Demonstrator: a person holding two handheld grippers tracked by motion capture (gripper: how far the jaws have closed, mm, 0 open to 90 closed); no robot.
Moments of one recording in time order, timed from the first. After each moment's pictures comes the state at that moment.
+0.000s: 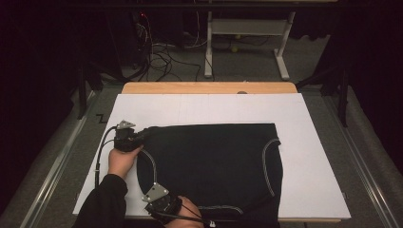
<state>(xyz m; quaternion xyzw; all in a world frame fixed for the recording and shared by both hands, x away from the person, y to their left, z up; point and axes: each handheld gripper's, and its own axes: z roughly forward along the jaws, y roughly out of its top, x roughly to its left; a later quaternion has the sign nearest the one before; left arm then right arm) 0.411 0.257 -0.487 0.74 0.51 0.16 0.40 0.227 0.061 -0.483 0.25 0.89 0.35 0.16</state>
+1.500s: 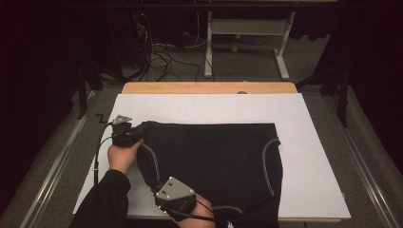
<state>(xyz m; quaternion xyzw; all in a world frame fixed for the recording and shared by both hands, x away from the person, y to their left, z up) 0.405 0.251 -0.454 0.70 0.53 0.18 0.44 0.221 0.020 -0.437 0.23 0.83 0.47 0.18</state>
